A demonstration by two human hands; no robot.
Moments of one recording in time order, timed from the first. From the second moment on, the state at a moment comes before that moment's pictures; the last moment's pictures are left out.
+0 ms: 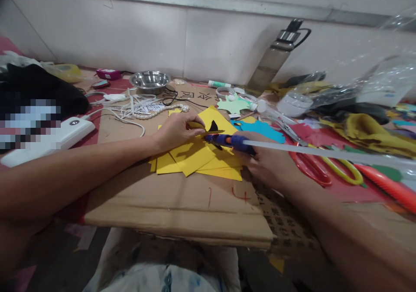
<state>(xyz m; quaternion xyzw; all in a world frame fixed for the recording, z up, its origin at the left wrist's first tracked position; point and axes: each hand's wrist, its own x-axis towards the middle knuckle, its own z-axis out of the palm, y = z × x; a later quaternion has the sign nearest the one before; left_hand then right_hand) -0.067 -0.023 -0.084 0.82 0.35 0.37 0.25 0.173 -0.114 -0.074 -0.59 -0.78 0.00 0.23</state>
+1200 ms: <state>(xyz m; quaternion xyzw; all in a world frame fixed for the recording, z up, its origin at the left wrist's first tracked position) -0.064 -0.016 -0.086 0.84 0.30 0.36 0.29 0.168 -0.125 -0.073 -0.62 -0.76 -0.09 0.17</state>
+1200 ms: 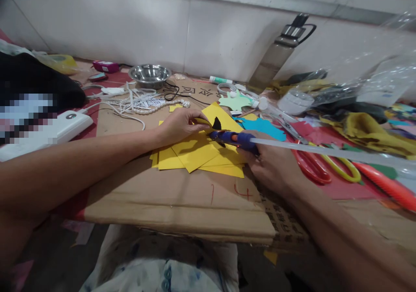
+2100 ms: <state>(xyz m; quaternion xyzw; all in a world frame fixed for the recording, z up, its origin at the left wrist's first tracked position) -0.063 -0.003 -0.083 0.84 0.28 0.35 0.31 0.163 -0.130 -0.080 -0.60 -0.77 -0.16 0.16</state>
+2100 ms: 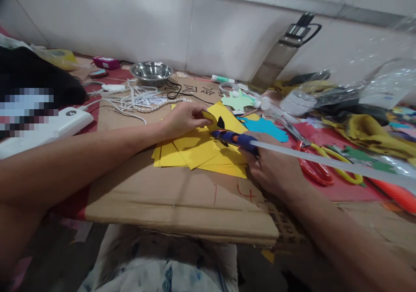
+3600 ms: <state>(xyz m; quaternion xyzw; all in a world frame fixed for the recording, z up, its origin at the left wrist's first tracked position) -0.078 -0.020 -0.079 0.80 0.38 0.37 0.29 0.154 -0.118 -0.077 -0.47 -0.85 -0.10 0.22</state>
